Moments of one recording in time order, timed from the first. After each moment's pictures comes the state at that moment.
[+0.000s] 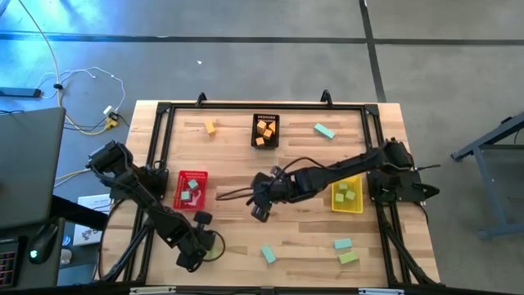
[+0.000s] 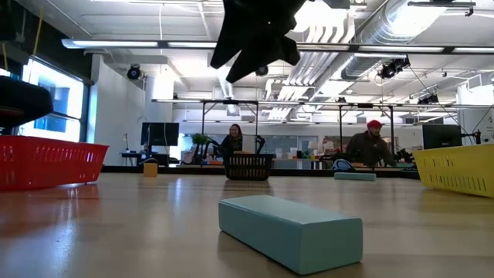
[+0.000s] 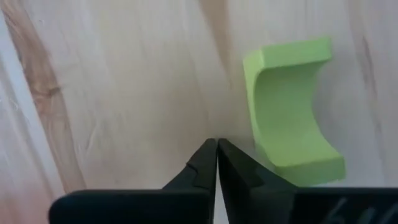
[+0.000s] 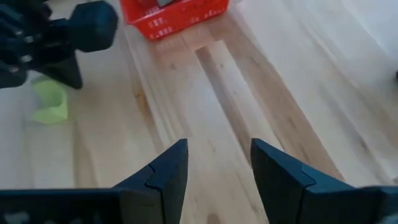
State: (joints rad) left arm -0.69 1.67 0.83 -0.46 -0.13 -0.52; right arm 0.25 1.91 1.58 -0.59 0.28 0.59
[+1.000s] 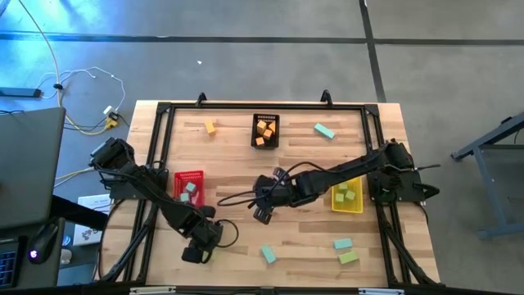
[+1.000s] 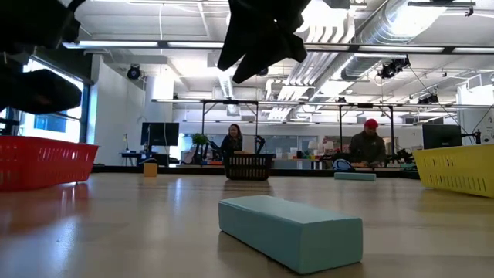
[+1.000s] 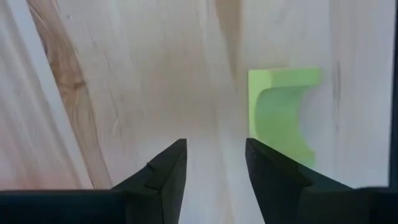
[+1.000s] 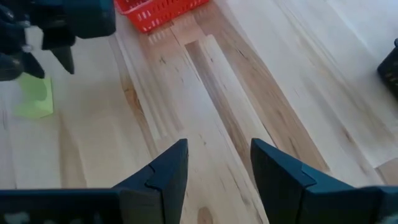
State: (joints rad) left arm -0.54 1.65 0.95 -0.65 0.08 -0.49; right arm 0.28 1.91 1.58 -0.63 0.34 0.60
